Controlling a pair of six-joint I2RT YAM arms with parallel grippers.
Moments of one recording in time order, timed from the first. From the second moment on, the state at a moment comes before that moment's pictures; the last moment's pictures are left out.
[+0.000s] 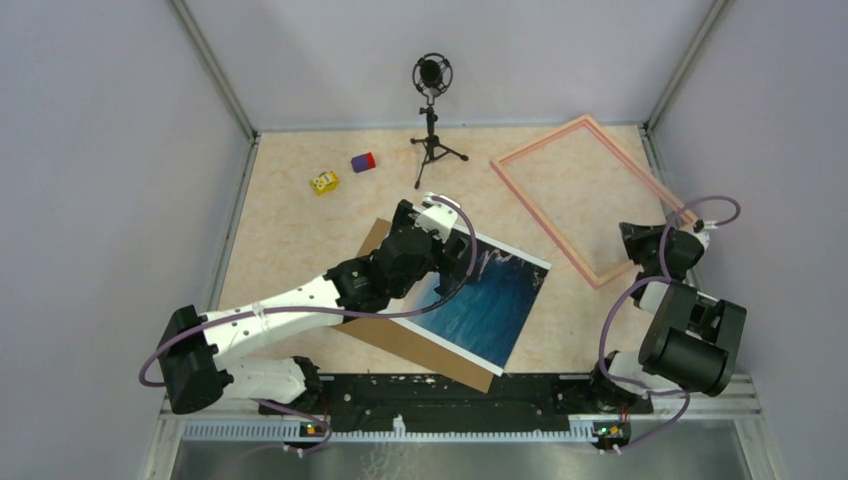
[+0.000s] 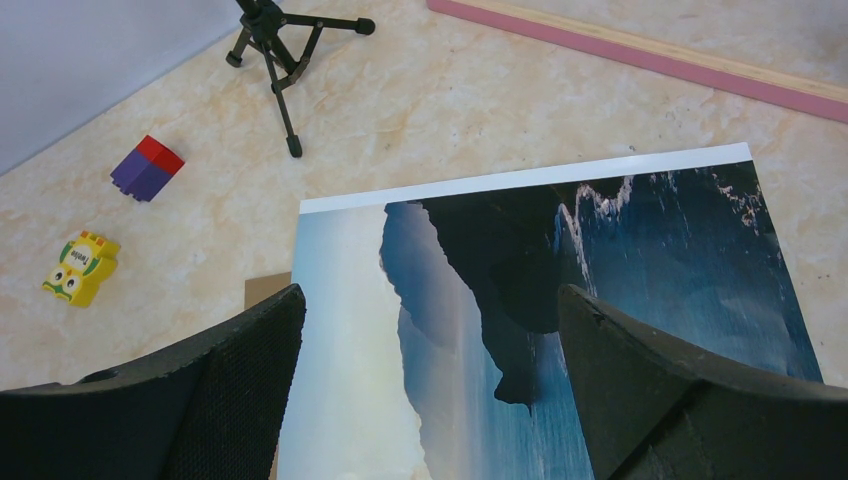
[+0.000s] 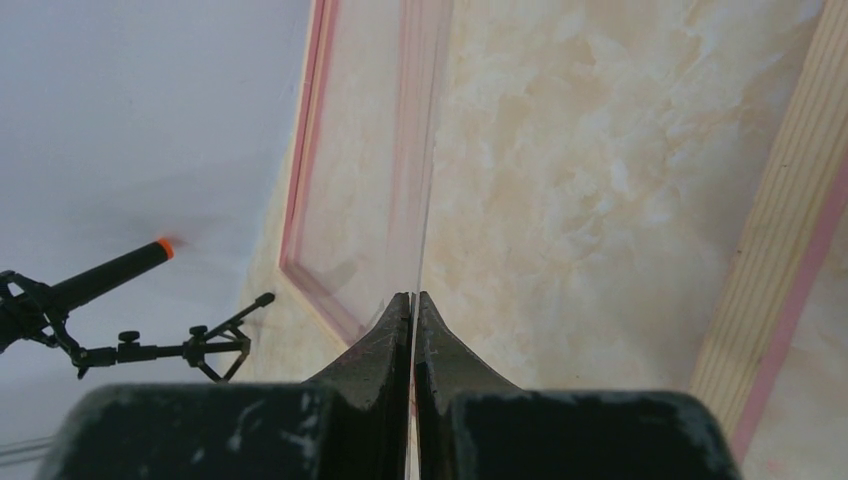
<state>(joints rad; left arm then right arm) -1.04 1.23 0.94 -0.07 -0.54 -0.02 -0.48 1.38 0.38 0.67 -0.30 0.93</state>
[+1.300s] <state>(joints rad) -1.04 1.23 0.94 -0.07 -0.54 -0.02 -0.42 1.56 0.29 1.10 -0.23 1.00</state>
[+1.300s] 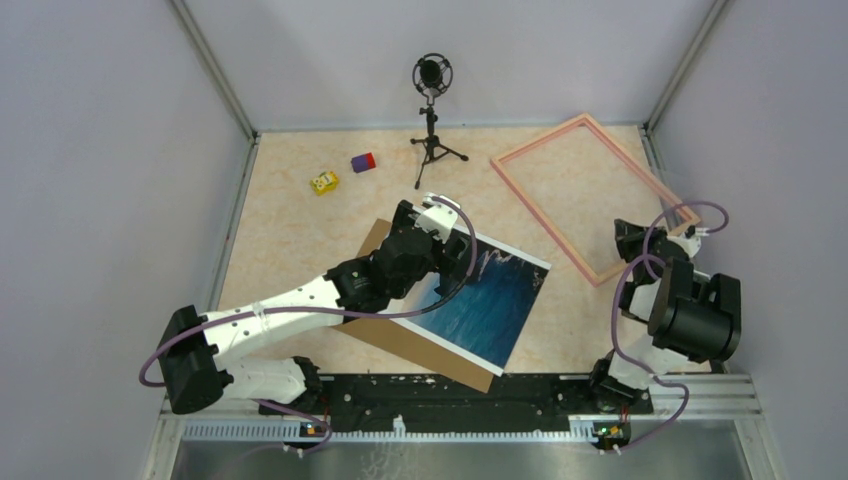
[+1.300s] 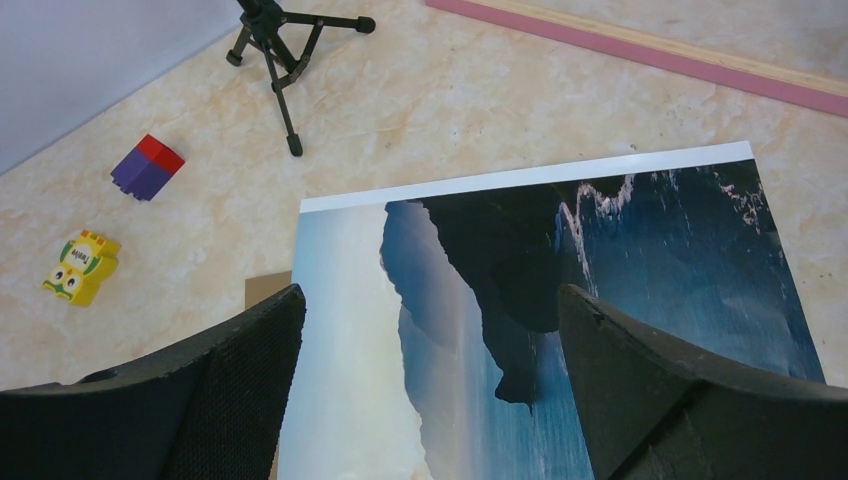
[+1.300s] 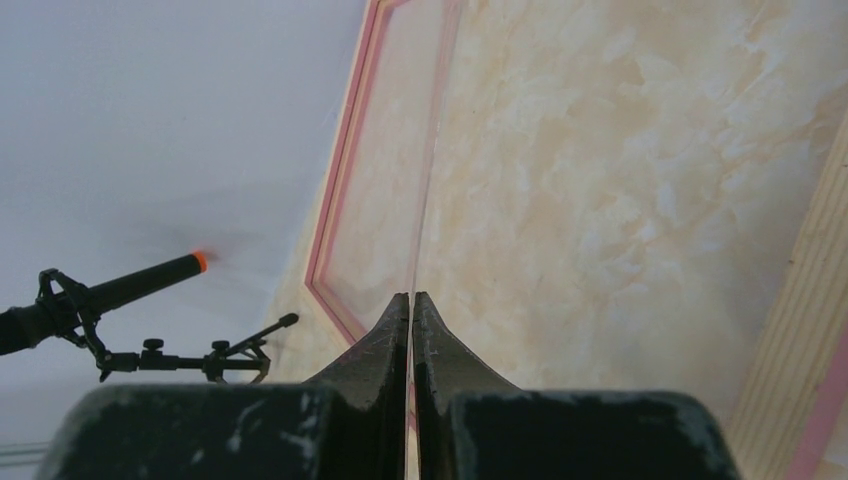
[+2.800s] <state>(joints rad) -1.04 1.23 0.94 -0.07 -0.51 -0.02 -0.34 1.41 0.87 -0.39 -0.03 0.48</state>
